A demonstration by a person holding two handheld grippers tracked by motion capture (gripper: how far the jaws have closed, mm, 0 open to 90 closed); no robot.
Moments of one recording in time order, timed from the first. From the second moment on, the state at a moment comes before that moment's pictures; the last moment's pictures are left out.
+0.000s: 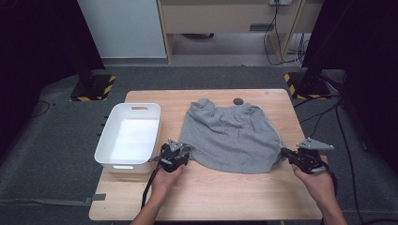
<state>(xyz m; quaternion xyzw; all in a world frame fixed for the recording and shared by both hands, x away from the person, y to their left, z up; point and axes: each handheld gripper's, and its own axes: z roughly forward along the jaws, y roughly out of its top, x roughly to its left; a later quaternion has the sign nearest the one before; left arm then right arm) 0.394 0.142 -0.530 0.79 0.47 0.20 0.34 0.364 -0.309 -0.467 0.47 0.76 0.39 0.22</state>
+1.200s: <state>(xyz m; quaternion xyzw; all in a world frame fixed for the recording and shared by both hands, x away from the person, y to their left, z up) 0.373 0.151 -0.476 0.80 0.43 0.21 0.35 0.316 -0.388 -0.471 0.53 0.71 0.39 0.25</state>
